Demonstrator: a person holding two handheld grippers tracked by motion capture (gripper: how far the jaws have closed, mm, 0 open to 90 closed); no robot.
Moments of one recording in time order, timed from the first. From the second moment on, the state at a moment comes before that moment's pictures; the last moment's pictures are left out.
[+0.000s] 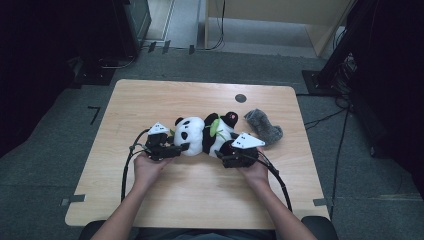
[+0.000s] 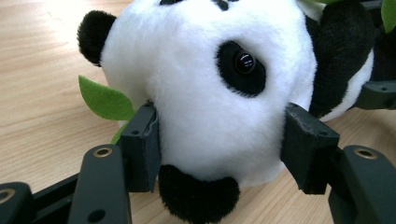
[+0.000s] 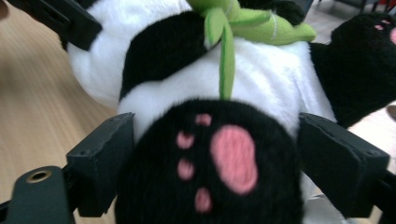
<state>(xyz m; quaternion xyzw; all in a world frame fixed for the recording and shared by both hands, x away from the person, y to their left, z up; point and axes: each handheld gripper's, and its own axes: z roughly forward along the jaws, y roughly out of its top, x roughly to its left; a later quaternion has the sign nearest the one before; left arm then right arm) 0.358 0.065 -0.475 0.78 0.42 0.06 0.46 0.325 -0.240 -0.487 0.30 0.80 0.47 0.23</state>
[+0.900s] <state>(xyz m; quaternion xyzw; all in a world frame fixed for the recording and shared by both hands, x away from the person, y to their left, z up) 0.346 0.073 -0.469 0.80 0.32 0.09 0.50 0.336 -0.266 -0.428 0.35 0.78 0.48 0.16</state>
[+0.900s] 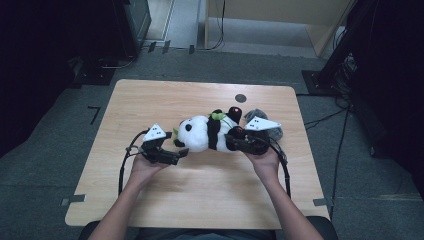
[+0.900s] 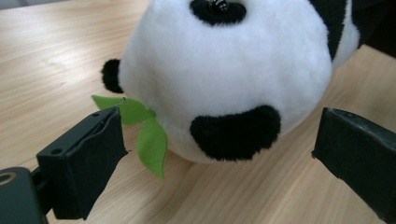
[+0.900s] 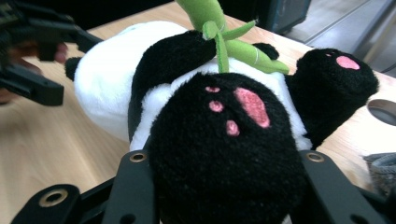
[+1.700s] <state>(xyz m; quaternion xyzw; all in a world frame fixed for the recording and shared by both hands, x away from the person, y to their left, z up) 0.347 0.077 -0.454 0.78 0.32 0.04 0.53 0.329 -0.266 -0.414 0.30 0.79 0.52 0.14</state>
